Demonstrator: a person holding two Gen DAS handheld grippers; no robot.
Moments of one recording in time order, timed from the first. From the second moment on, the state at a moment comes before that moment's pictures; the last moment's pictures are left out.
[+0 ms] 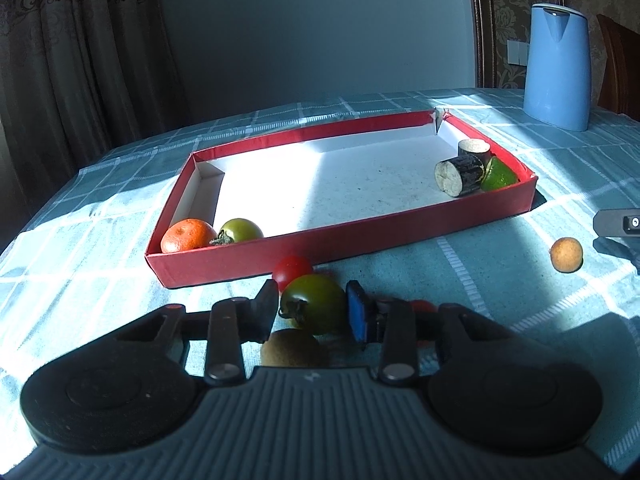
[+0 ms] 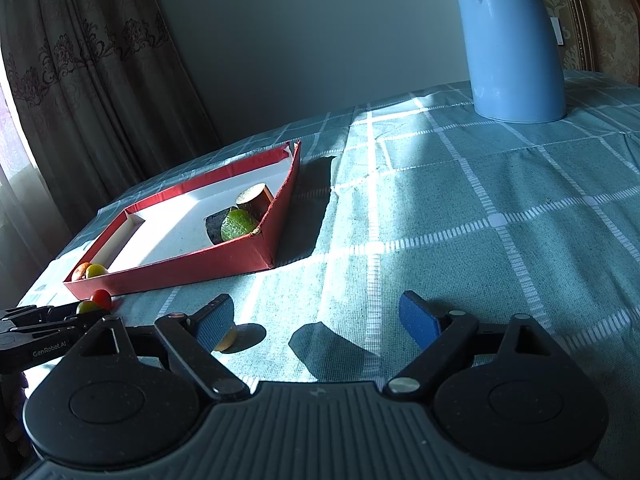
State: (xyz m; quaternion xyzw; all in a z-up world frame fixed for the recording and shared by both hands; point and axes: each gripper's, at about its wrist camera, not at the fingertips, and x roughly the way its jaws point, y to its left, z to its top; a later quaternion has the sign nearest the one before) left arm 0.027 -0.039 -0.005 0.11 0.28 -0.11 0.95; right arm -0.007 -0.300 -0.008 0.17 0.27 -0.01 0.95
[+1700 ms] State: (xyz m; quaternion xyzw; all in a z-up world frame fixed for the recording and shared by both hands) left arm 0.133 -0.011 0.016 0.04 0.28 0.00 0.96; right arm -0.007 -0.299 -0.008 0.17 0.27 -0.01 0.95
